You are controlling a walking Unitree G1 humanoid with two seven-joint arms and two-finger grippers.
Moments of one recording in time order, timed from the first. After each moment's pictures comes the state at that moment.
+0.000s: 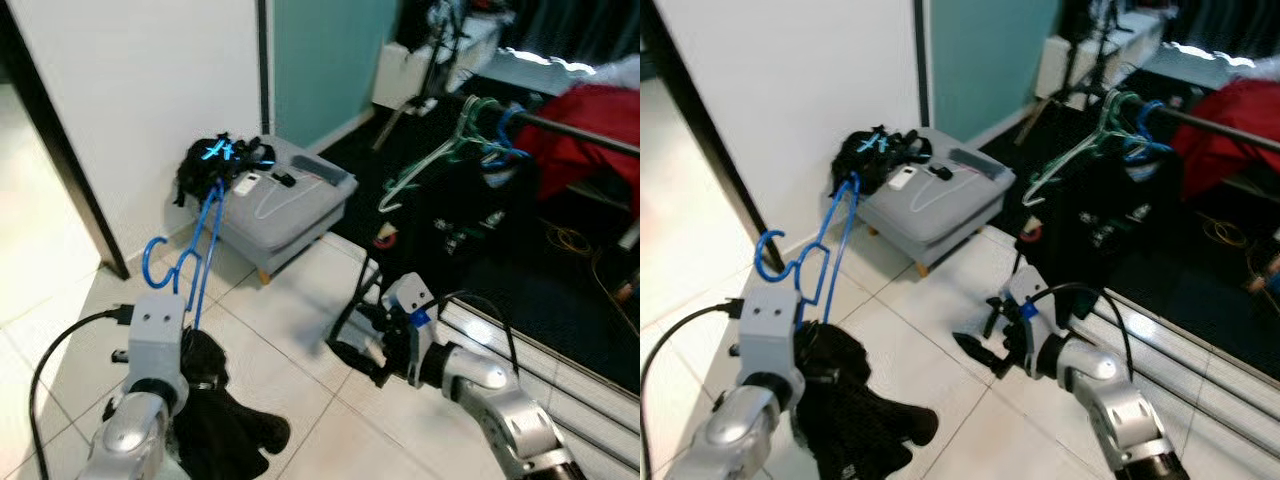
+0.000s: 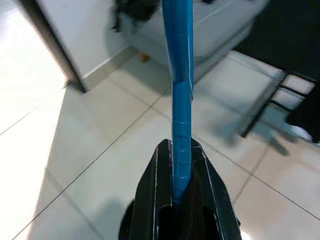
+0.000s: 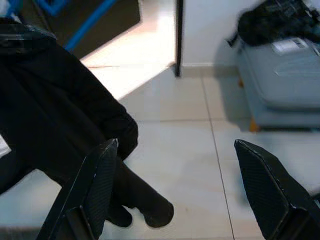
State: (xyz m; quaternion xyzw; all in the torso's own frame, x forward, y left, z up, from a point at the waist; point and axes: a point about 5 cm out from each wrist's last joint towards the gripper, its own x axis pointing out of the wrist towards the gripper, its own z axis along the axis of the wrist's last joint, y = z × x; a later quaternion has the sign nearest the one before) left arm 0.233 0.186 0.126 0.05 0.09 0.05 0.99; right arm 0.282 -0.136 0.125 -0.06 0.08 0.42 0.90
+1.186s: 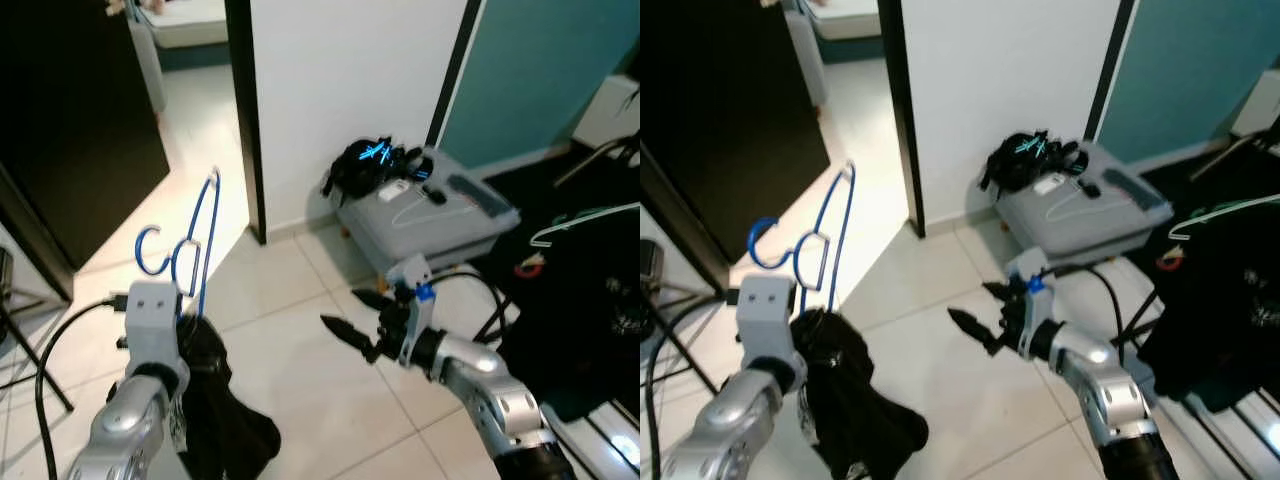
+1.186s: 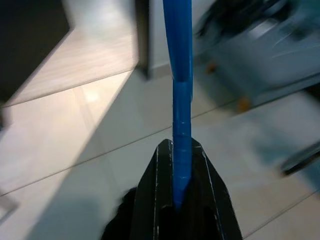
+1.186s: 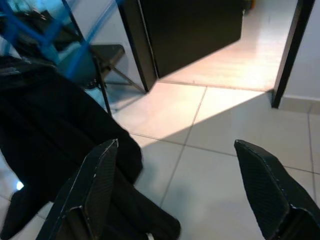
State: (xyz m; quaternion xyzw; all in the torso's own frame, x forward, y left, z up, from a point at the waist) left arm 0.248 0.178 0.139 -0.02 0.05 0.00 1.00; right arm 0.301 -0.138 0.122 0.03 0.08 0.40 0.91
